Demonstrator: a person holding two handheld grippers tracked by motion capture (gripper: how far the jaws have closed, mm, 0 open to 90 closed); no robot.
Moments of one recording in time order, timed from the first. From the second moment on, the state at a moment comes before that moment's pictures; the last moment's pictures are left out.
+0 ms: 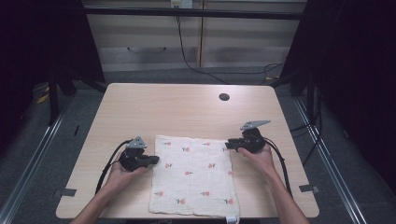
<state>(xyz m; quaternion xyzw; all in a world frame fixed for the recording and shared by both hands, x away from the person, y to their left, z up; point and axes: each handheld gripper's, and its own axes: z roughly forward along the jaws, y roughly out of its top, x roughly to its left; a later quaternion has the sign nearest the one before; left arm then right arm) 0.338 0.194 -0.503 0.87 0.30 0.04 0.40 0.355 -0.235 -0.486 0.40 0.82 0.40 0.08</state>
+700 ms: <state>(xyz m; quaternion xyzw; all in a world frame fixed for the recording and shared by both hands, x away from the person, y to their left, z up) 0.352 0.195 -0.491 0.85 0.31 0.04 0.42 0.385 -0.229 -0.508 0.41 0.82 0.39 0.07</state>
